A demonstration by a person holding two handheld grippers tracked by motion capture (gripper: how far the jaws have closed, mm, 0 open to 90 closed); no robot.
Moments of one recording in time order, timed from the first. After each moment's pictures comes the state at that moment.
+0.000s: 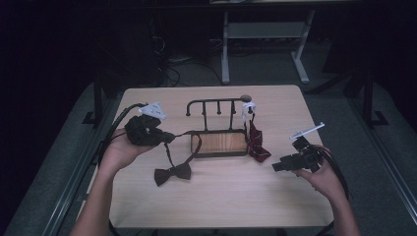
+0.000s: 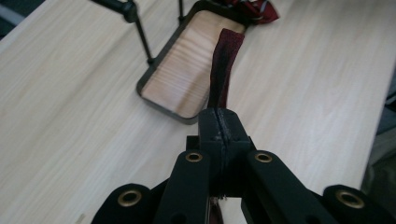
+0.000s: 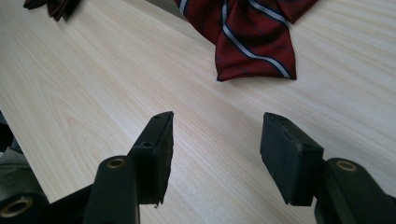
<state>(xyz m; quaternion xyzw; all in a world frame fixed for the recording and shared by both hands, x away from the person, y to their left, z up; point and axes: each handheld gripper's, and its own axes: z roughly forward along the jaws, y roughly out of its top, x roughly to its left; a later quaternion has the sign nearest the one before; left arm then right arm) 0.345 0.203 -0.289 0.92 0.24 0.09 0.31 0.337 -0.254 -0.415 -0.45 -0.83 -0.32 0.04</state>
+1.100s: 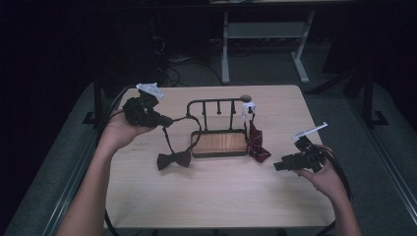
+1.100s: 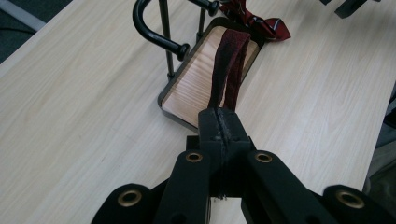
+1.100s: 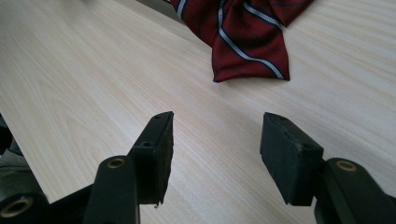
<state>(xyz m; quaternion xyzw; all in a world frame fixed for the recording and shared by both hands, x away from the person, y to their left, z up) 0.381 0.206 -0.260 0.91 0.25 0.07 0.31 0.335 -0.258 -0.412 -0.45 -0.83 -0.32 0.03</state>
